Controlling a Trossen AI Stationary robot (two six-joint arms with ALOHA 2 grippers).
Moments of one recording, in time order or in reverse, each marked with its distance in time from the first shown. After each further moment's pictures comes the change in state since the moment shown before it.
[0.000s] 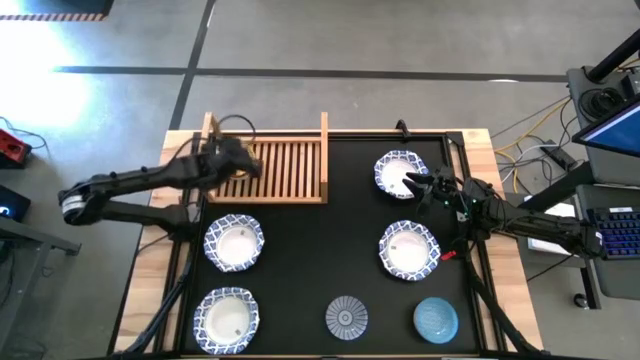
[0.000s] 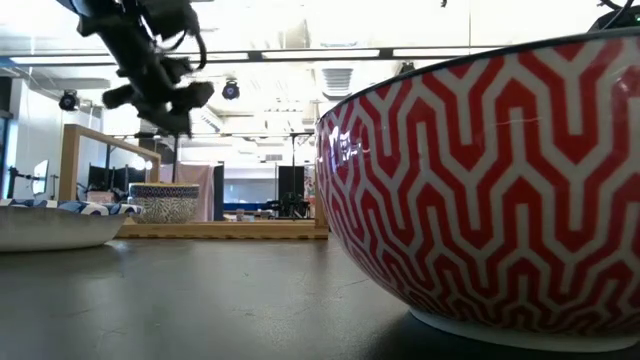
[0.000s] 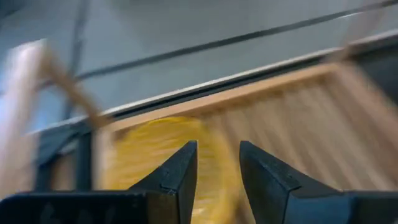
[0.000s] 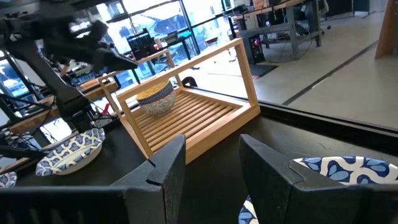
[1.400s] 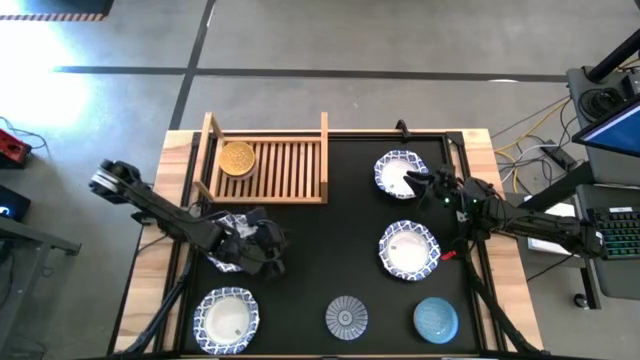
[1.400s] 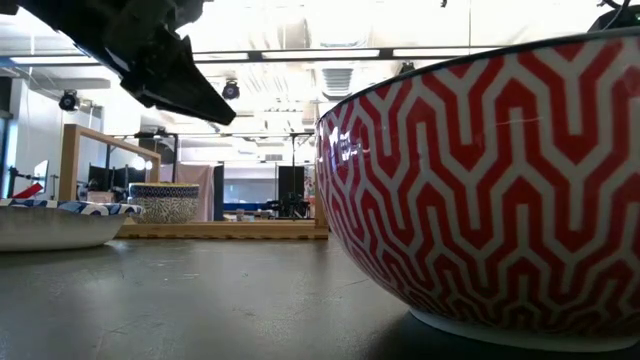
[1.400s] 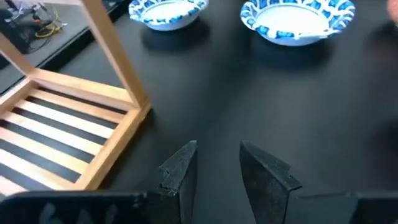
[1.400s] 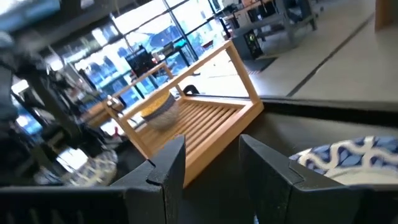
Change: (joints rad) left arm -0.807 0.331 -0.056 0.496 -0.028 0.140; right arm 0.000 0.007 0.000 0.025 0.033 0.200
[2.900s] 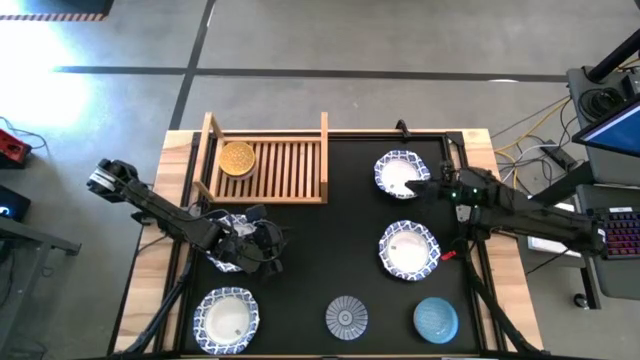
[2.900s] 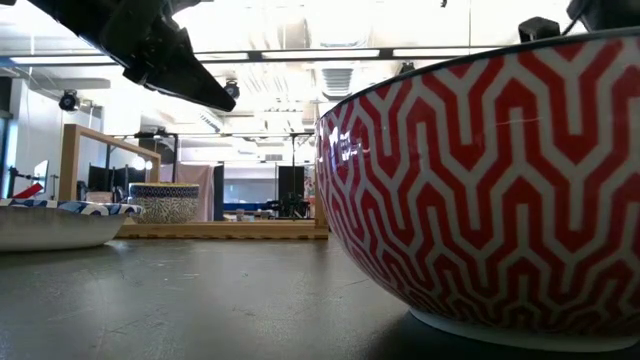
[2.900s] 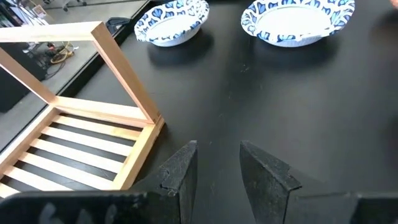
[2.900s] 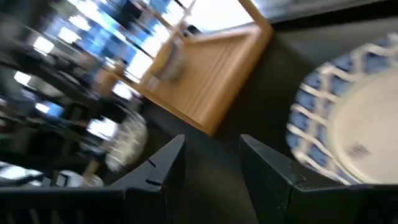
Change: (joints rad) left arm -0.002 -0.034 0.012 -0.027 -0.028 0.126; right arm 0.000 0.074 0.308 -0.540 -0.157 0.309
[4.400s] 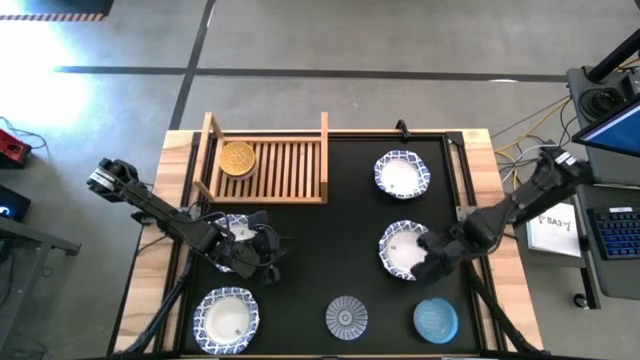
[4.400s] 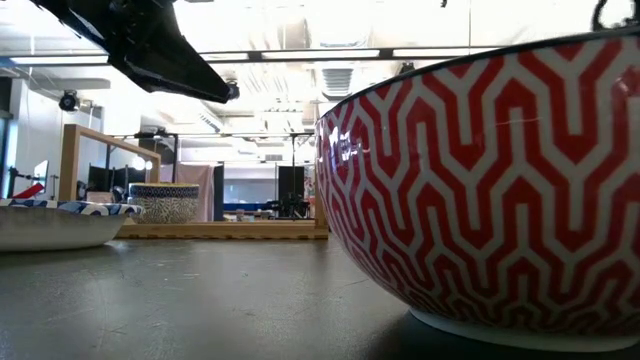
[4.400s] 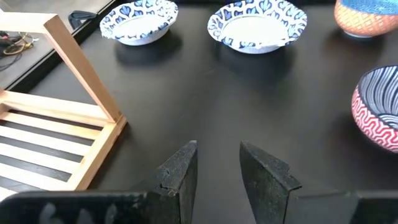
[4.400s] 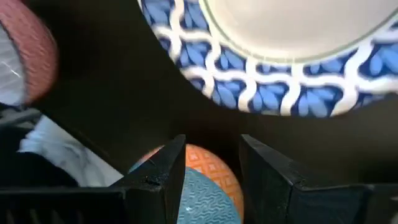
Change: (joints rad) left arm -0.040 -0.003 0.000 0.044 0.074 -0.063; right arm 0.977 0.695 0.382 -0.456 -0.167 0.805
